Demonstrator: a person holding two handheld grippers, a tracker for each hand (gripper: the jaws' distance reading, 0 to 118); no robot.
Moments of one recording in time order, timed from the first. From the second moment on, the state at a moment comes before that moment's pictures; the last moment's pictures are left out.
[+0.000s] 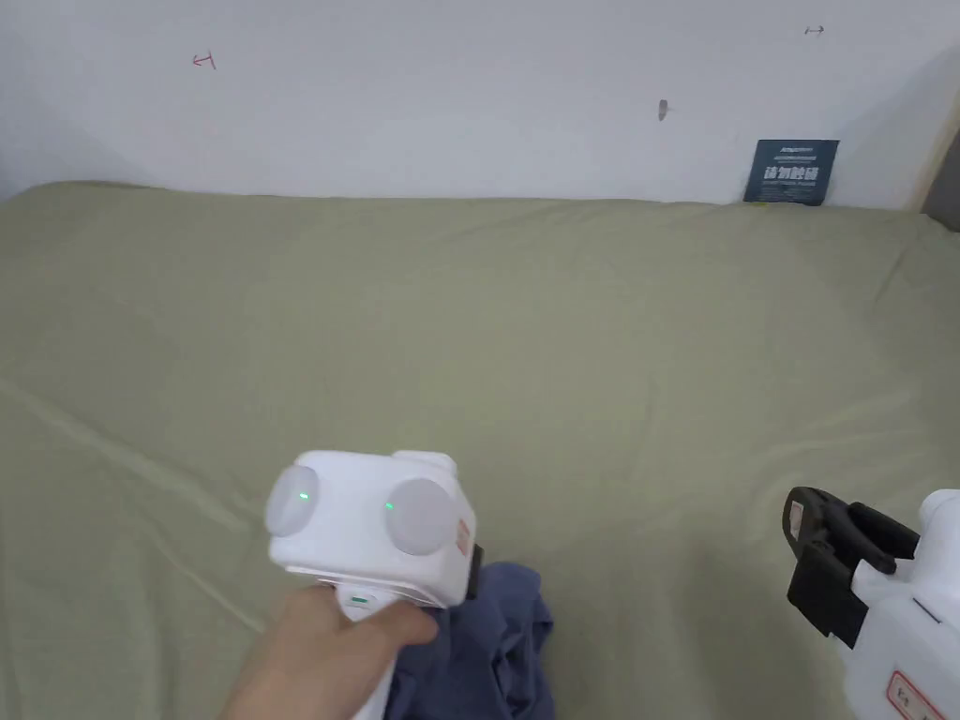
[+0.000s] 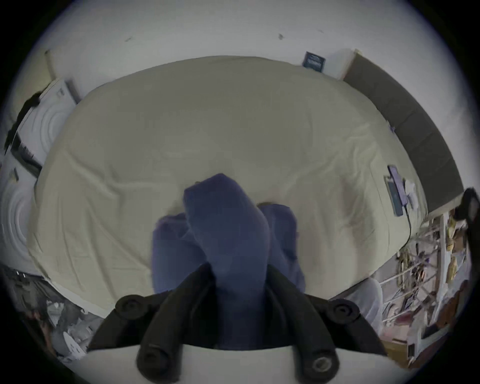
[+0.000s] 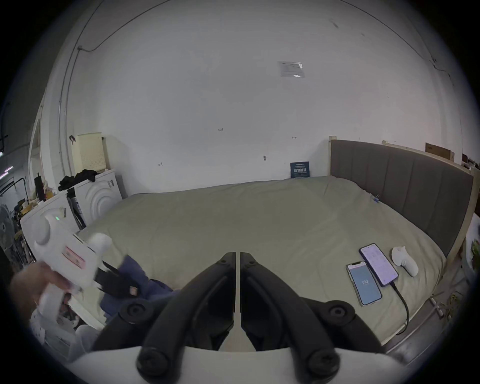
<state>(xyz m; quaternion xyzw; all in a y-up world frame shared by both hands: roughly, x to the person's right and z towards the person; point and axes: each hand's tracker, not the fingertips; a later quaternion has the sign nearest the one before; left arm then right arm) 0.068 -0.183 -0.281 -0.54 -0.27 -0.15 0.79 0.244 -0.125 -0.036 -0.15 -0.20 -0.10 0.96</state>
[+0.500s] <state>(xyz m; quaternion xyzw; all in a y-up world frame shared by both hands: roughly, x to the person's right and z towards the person) 0.012 -0.178 -0.303 -0.54 -0.40 0.10 0.74 0.265 -0.136 -0.022 -0.16 -0.23 -0.13 0.95</state>
